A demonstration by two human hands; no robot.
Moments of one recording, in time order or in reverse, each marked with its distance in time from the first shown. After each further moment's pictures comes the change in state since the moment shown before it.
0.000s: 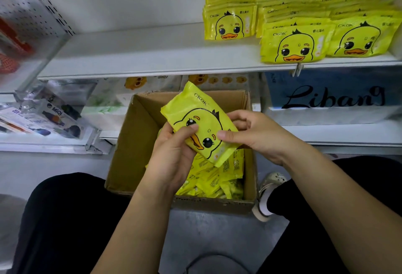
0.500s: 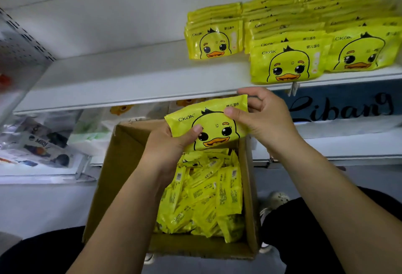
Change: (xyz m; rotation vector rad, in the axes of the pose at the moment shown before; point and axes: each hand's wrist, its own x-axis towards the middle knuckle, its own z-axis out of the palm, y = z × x) left_hand 0.092 0.021 0.038 0.501 0.048 -0.036; right_hand 0.064 -0.026 -0.060 0.095 0.494 -0.218
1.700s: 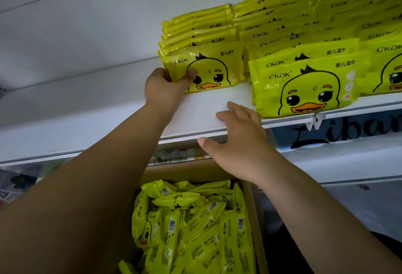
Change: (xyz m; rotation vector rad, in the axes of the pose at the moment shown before) left_hand 0.259 0.071 0.053 0.571 0.288 0.314; right_hand 0.101 0.003 0.033 -0.769 -0.150 0.016
